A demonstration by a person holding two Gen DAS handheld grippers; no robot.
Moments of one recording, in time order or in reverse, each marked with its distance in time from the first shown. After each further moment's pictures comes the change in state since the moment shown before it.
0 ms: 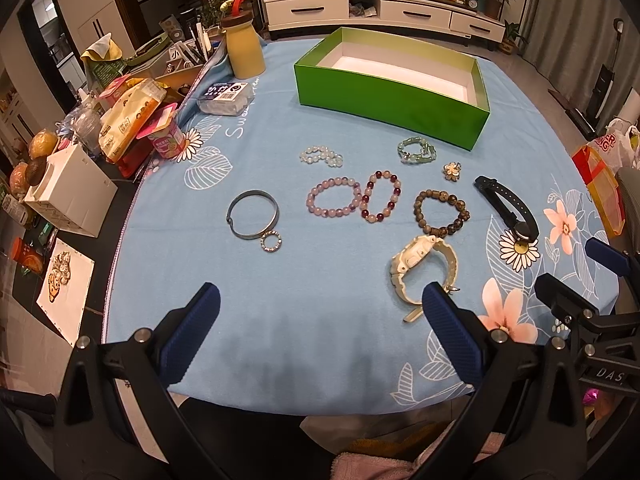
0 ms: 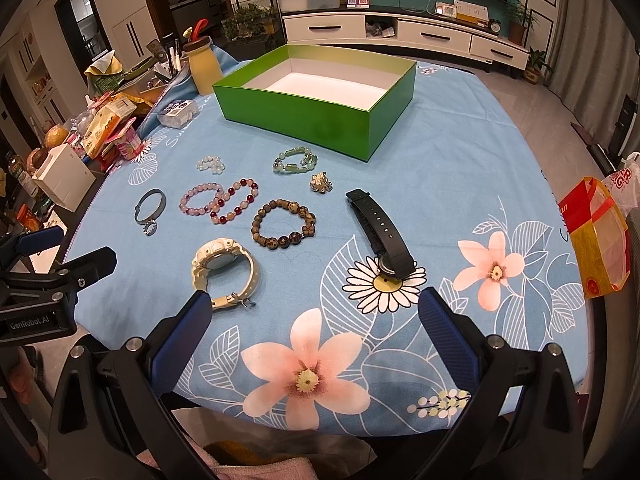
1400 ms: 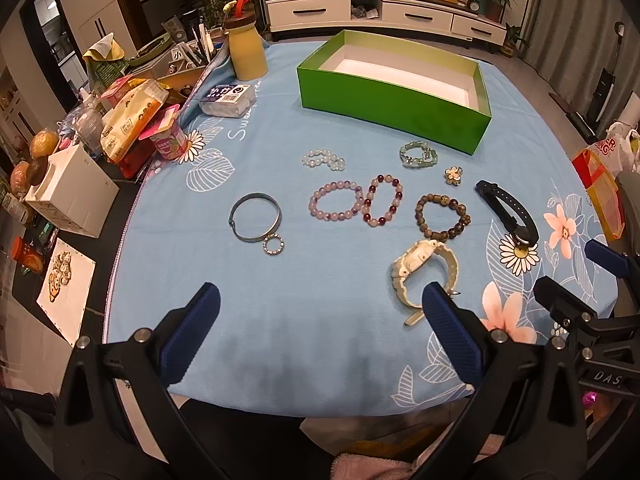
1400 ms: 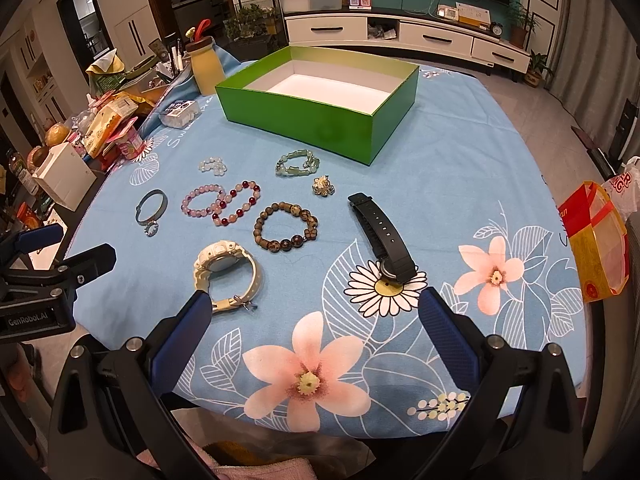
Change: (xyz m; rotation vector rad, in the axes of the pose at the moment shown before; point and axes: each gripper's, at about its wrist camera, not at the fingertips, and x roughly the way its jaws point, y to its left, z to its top) left arm -0.003 0.002 0.003 -0.006 -0.005 0.001; right arm 0.001 0.002 0.000 -0.004 -0.001 -0.002
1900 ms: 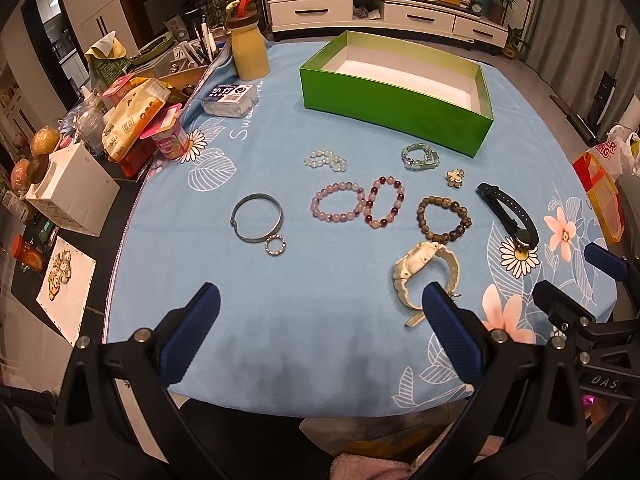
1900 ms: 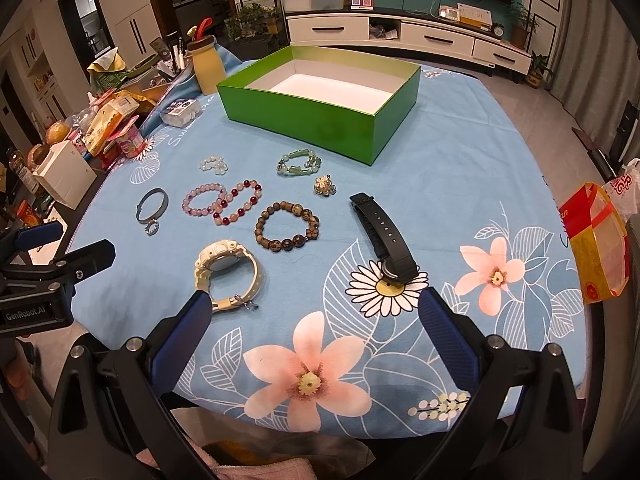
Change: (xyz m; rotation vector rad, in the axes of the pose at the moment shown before) left arm 0.000 0.003 0.001 -0.007 0.000 0.000; right arm 0.001 0.000 -0.001 0.000 -0.001 0.001
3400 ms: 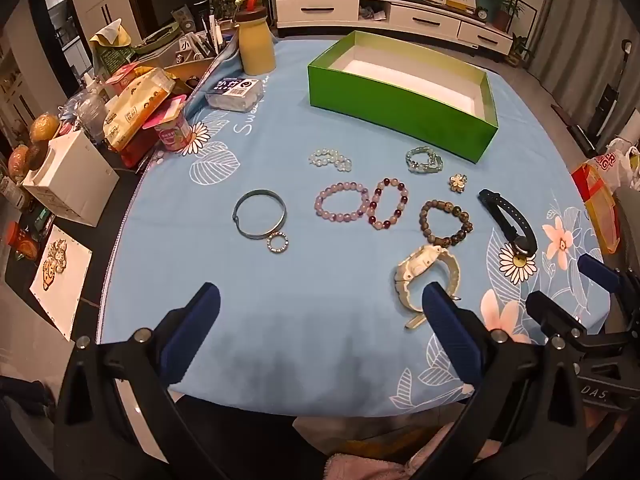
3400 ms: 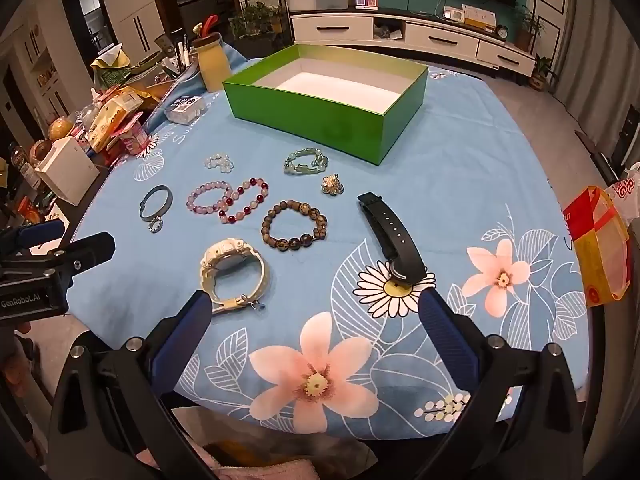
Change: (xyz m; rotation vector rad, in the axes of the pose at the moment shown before) left arm 0.002 0.006 -0.001 -0.039 0.012 -0.026; right arm 0.005 0.008 -0.001 -0.017 0.007 -0.001
